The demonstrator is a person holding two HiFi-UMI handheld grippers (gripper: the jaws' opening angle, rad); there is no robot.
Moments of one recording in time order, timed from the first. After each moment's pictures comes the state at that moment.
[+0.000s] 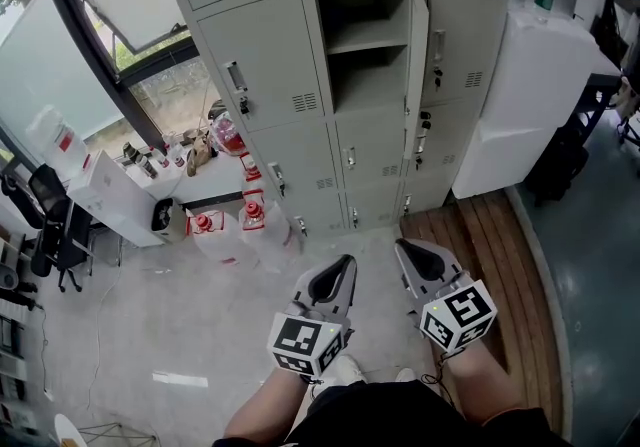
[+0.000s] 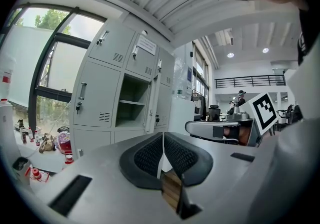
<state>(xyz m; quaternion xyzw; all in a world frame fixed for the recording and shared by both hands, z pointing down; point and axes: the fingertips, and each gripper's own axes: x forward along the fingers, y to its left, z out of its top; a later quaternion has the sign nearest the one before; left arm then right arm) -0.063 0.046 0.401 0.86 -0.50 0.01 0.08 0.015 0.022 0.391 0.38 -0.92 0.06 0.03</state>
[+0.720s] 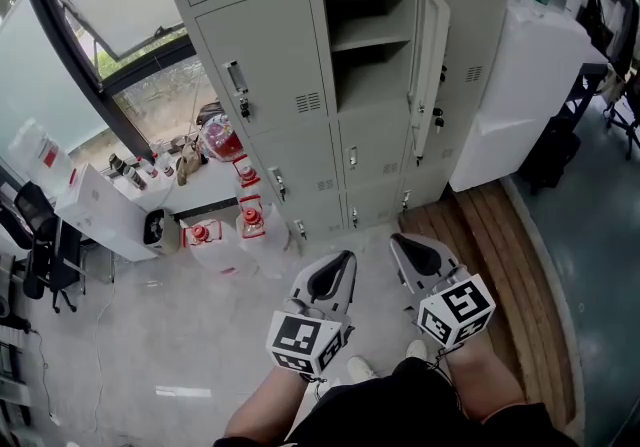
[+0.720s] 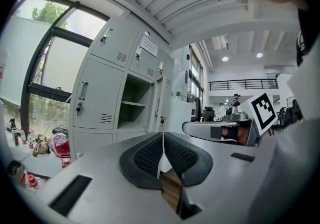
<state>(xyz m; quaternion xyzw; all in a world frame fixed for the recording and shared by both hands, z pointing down) -0.121 0.026 0.404 0.88 -0.47 0.00 0.07 -0.049 0.006 0.393 0.41 -0.91 0.06 0.03</state>
